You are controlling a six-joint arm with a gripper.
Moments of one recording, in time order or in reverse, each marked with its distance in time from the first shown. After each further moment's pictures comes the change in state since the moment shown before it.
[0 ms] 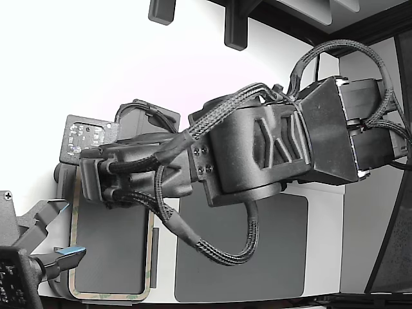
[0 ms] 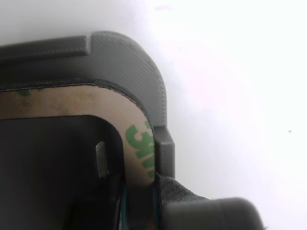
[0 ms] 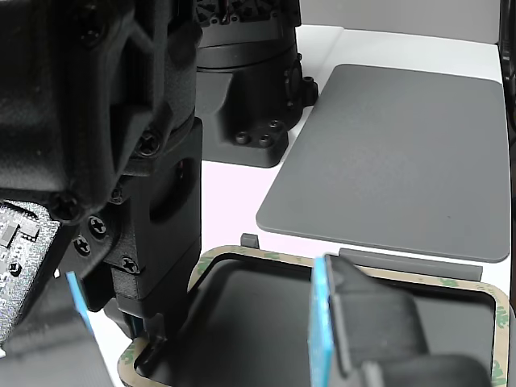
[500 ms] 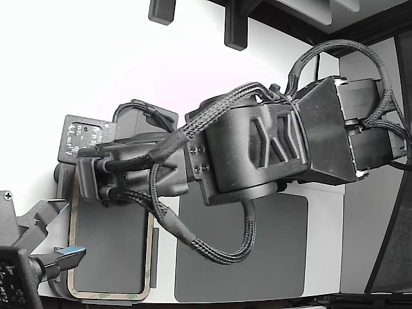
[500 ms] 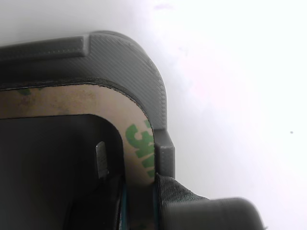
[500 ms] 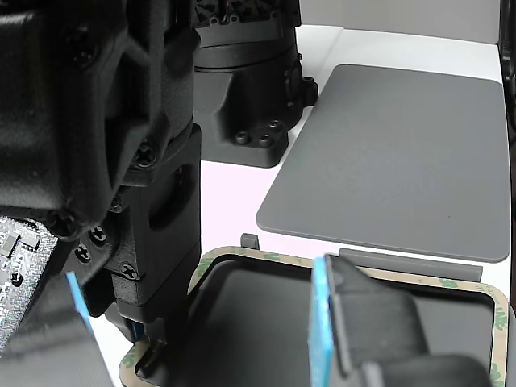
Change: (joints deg) arm -0.2 -0.7 -0.2 0.0 -0.4 -0.1
